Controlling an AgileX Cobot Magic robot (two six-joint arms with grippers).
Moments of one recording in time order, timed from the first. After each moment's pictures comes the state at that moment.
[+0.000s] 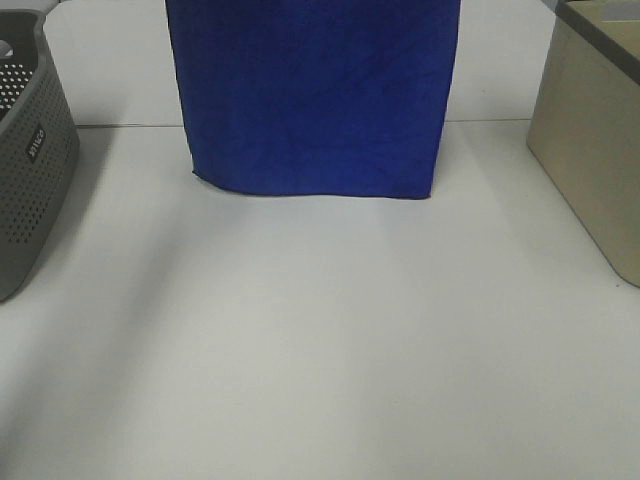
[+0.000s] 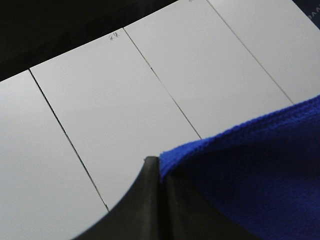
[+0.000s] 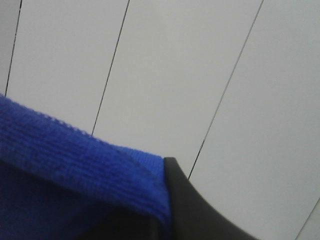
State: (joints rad) left arm -0.26 2.06 -2.08 0.35 -0.51 0.21; right arm 0.25 1.96 -2.08 0.33 0.08 -0.58
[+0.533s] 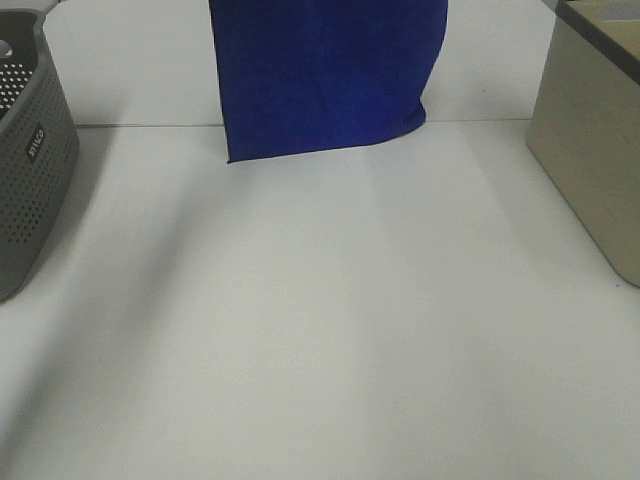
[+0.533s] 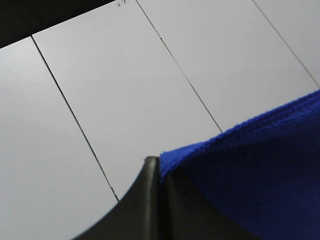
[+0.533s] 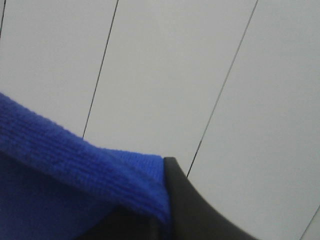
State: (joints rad) left arm -0.26 2.36 -2.54 0.36 -0.30 0.16; right arm 0.22 2.14 -2.34 0.34 0.15 -0.58
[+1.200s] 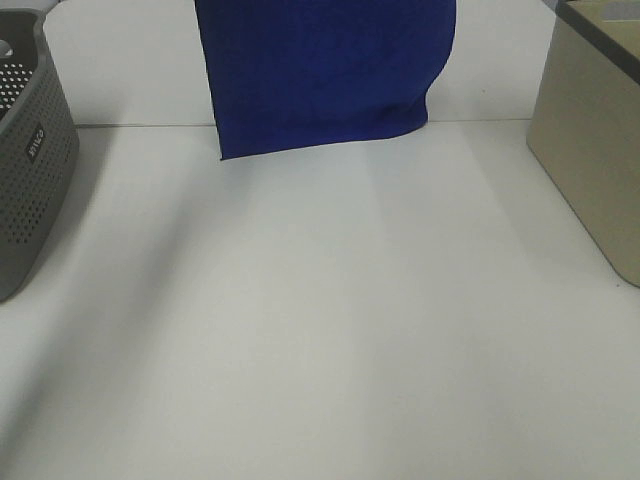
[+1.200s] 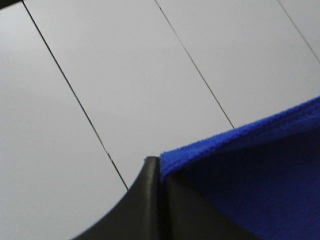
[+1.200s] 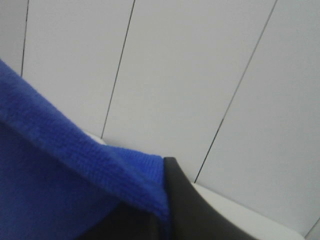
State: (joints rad) left arm -0.26 2.34 -2.56 0.41 -0.14 0.08; right arm 0.21 2.10 -2.34 0.36 0.33 -0.58
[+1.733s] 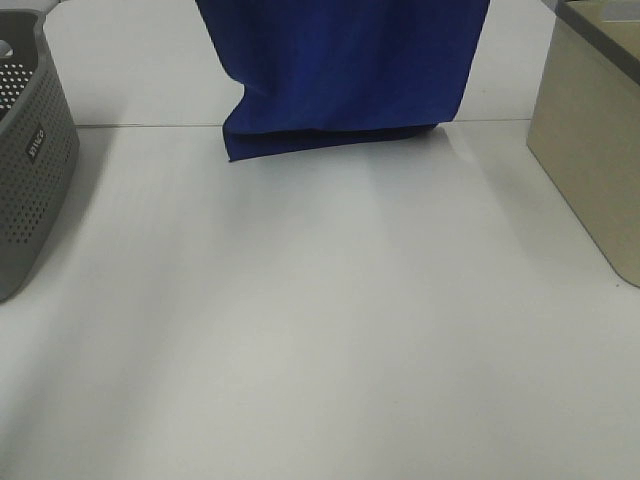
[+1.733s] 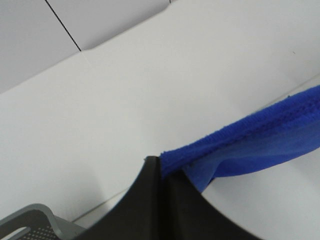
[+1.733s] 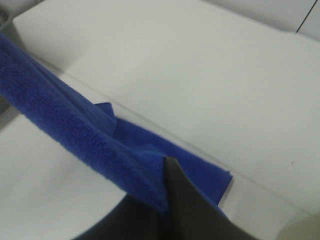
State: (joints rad) left arm -0.34 2.02 -2.56 0.06 1.16 0.20; right arm 0.21 1.90 -2.34 0.32 1.17 -0.34
